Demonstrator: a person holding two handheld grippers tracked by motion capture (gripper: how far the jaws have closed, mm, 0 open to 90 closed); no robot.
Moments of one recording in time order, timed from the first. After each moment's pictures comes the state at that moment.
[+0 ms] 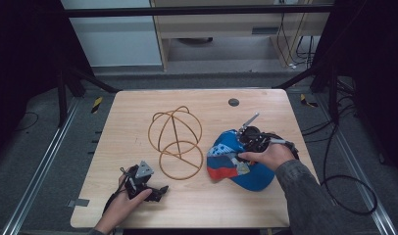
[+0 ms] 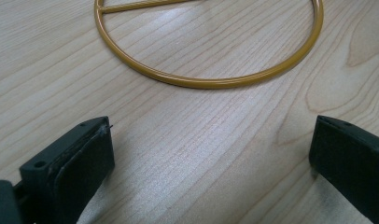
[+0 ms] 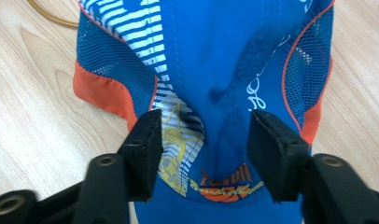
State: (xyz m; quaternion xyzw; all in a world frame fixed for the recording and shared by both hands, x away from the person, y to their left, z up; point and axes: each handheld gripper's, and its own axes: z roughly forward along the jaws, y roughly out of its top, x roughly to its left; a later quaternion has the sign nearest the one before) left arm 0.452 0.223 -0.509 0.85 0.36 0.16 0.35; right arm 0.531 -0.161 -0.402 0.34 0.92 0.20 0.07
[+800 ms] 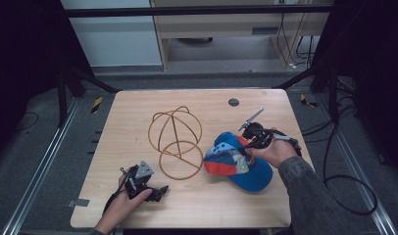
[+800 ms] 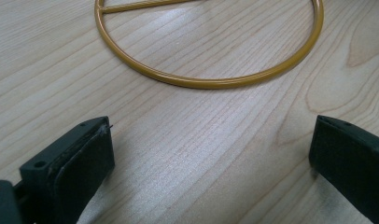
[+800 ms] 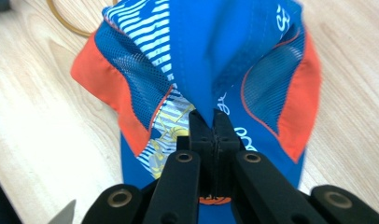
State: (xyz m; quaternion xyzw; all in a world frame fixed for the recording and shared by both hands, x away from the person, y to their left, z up) left arm 0.452 0.223 -0.510 0.85 0.36 0.16 0.35; right arm 0.534 -0.170 -0.387 0.34 0.91 0.22 0.04
